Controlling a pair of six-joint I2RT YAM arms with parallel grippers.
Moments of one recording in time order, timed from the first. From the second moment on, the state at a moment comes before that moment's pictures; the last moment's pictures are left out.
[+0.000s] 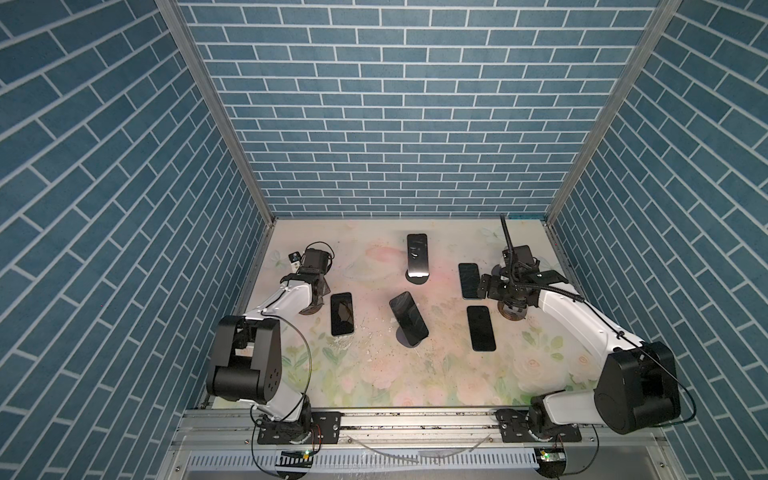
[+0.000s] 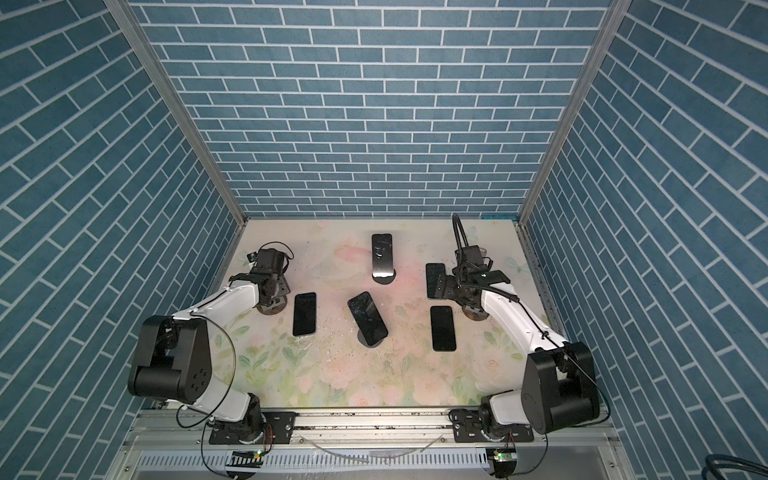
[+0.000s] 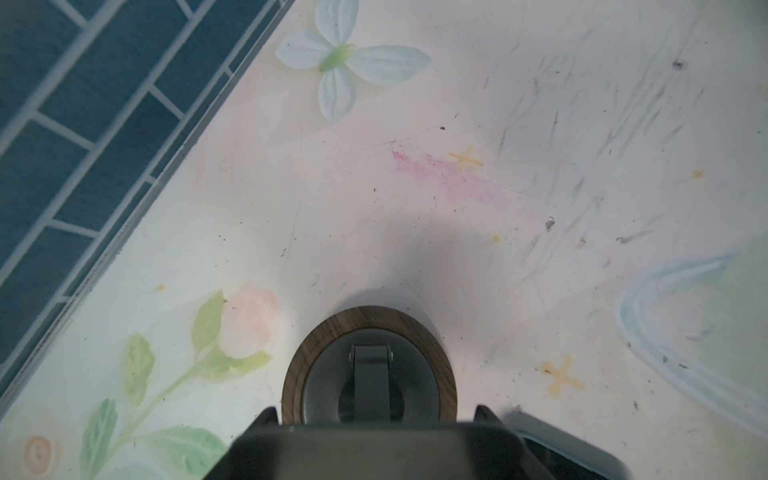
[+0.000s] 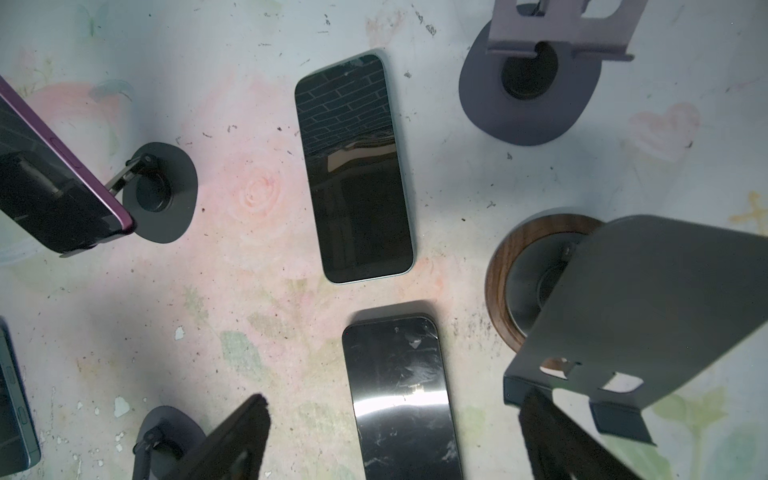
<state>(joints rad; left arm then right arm) -0.11 1.56 0.93 -0.44 -0.42 -0.54 0.30 1.38 1.00 -0.68 -0.02 0.45</state>
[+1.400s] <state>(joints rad) -0.07 1.37 0.88 -0.43 -0.32 -0.53 0.31 1.42 1.02 -0.69 -0.05 0.45</state>
